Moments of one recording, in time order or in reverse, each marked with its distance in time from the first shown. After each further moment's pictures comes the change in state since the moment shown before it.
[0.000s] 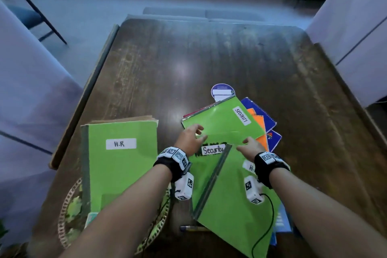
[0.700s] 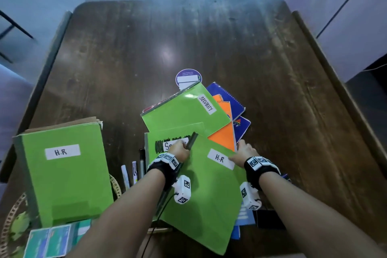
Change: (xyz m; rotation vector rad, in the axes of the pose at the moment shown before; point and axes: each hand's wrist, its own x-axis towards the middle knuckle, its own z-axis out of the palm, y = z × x) left_hand 0.040 0.023 0.138 0.173 -0.311 -0.461; right_hand 0.057 0.130 -0.012 -0.144 -0.099 0.071
